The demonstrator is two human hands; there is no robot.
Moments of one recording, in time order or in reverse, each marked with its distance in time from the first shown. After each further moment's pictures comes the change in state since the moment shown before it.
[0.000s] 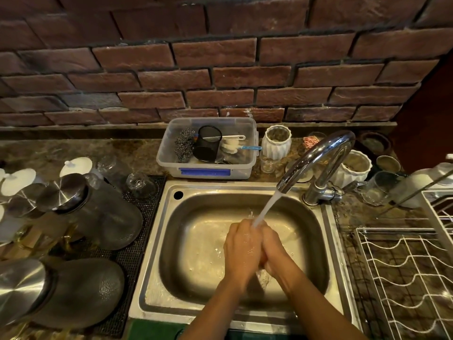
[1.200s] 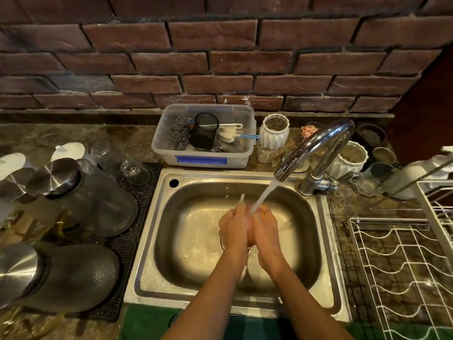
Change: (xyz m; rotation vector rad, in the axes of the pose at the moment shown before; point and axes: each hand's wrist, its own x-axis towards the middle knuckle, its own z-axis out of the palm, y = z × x) left_hand 0.009 0.028 -0.006 -0.629 0.050 -0.597; right_hand -0.012 0.005 0.001 -0.073 0.063 -0.321
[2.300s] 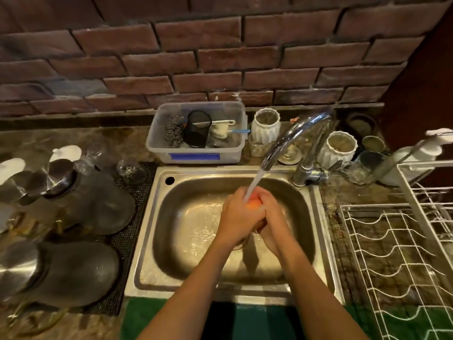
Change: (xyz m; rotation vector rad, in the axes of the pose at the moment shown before) left_hand -0.006 0.026 -0.001 0.648 -0.317 0.527; right_hand -0.002 -0.029 -0.029 0.244 -0.109 0.042
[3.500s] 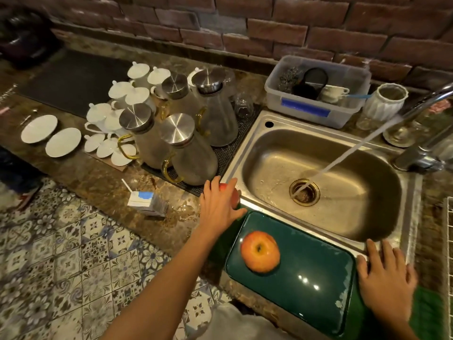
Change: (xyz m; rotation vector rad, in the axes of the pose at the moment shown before) left_hand -0.220 -0.173 -0.133 0.661 0.297 -0.239; right_hand -0.119 0.145 -0.169 -1.852 0.266 -0.355
